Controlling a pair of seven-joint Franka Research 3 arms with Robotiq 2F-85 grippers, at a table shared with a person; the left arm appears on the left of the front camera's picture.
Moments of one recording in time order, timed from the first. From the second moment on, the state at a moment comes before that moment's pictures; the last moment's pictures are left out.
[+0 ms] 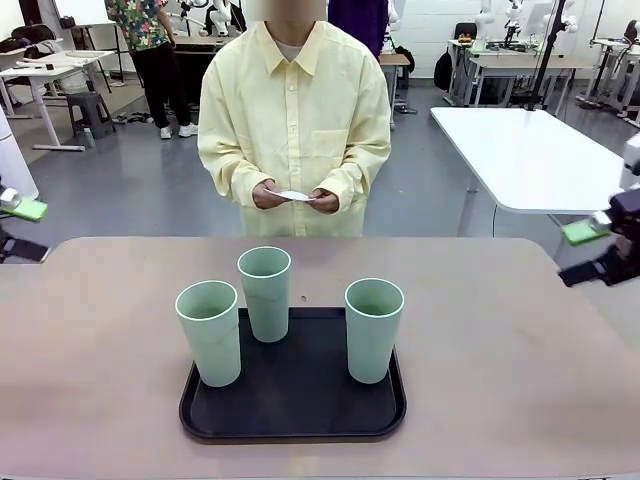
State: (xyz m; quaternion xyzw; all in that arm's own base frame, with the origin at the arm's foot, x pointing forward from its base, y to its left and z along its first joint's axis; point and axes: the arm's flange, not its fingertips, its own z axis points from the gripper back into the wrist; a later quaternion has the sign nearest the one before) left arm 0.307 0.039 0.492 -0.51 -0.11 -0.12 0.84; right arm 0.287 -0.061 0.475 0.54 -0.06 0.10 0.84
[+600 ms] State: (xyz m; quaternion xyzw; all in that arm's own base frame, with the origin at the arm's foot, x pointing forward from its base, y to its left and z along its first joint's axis) left arm 0.288 0.070 0.491 -0.50 -0.09 -0.07 0.86; right arm 0.236 -0.132 0.464 0.53 -0.06 0.03 0.85
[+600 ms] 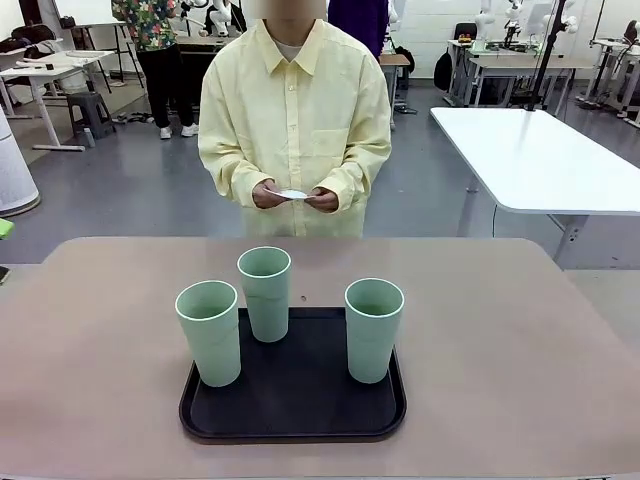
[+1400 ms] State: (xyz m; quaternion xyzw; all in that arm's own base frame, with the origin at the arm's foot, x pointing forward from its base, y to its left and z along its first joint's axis) left arm 0.291 0.066 0.486 -0.49 -0.08 -0.06 0.87; right arm 0.238 -0.127 0.464 0.52 -0.06 0.03 0.85
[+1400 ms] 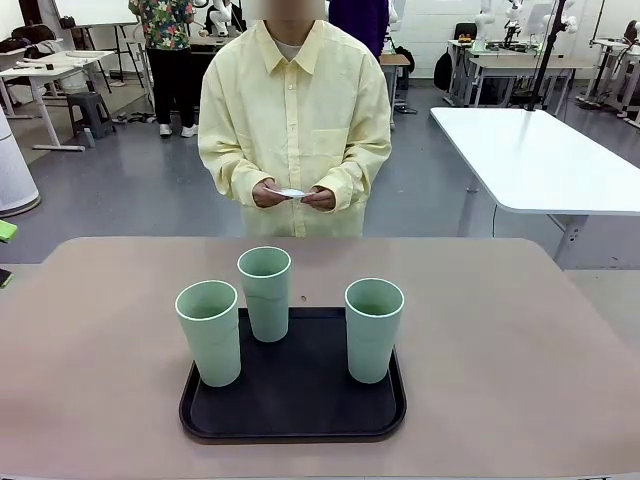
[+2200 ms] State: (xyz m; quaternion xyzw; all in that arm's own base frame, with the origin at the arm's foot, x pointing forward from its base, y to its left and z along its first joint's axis) left arm 0.291 0.066 0.486 -0.49 -0.08 -0.06 0.87; right arm 0.238 -0.127 0.464 0.52 -0.06 0.03 0.85
